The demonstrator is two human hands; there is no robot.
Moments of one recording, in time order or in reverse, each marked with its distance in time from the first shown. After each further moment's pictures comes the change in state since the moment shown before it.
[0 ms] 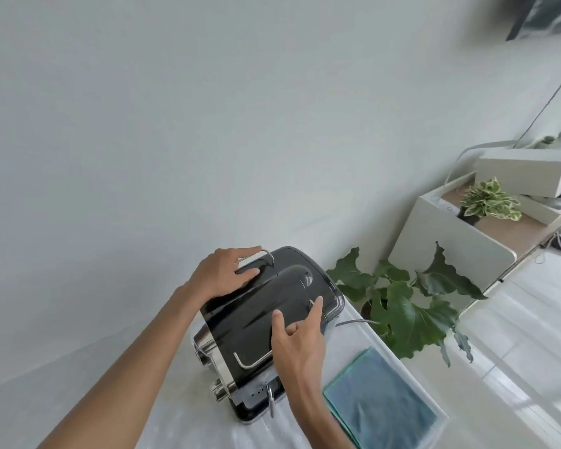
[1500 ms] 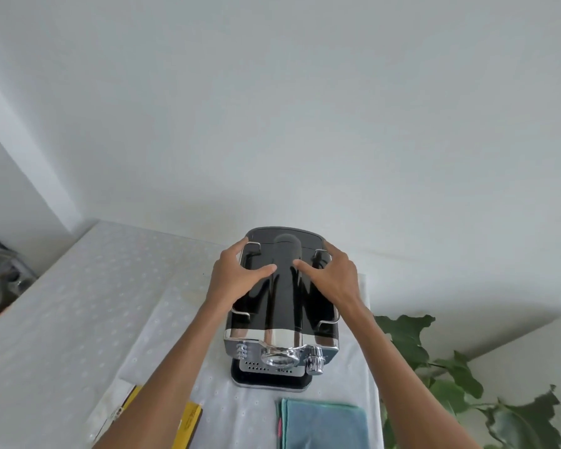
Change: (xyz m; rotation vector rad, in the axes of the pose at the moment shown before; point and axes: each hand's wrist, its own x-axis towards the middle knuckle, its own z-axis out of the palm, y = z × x) left_hand -0.081 0.086 0.060 -0.664 0.748 -0.856; right_hand 0.168 -0.045 -0.034 -0.373 -0.641 -0.551
